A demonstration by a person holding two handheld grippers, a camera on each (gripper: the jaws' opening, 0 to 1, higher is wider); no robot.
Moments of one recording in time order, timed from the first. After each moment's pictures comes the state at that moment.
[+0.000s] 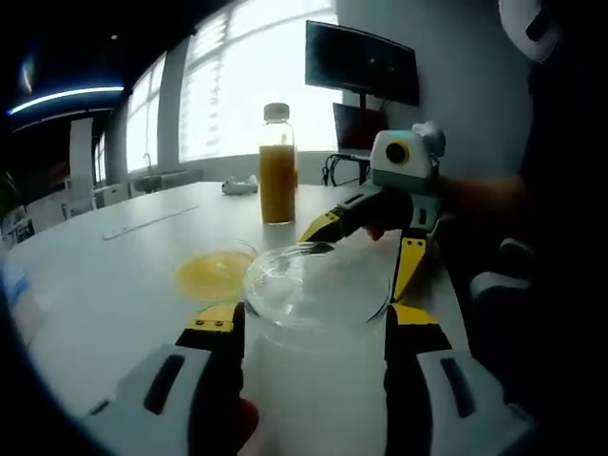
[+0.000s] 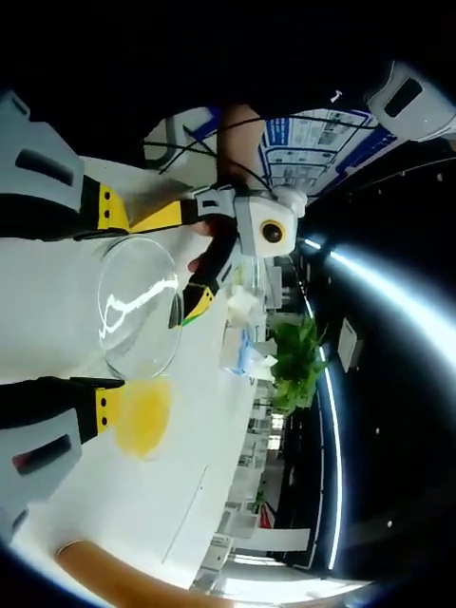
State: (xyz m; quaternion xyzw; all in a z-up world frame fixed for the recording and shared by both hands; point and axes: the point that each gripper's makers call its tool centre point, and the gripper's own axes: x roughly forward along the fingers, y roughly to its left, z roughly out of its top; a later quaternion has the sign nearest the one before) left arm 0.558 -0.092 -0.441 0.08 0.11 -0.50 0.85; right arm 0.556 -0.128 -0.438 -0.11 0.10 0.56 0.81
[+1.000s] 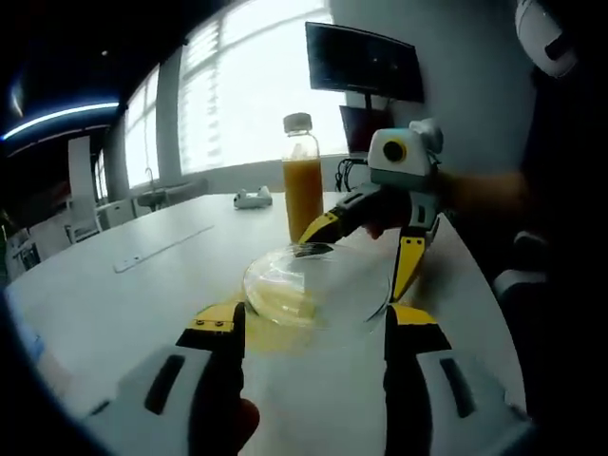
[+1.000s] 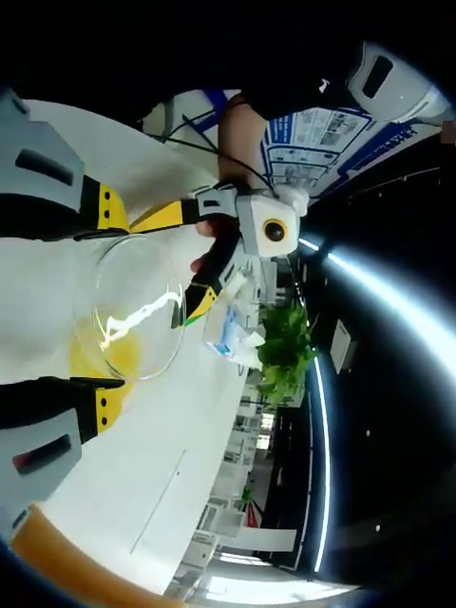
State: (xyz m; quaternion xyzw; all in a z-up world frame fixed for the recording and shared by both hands) left arm 0.620 -0.090 -0.416 0.11 0.09 -0.50 0.86; right arm 0.616 -0.126 -0.416 -0.12 0.08 0.56 0.82
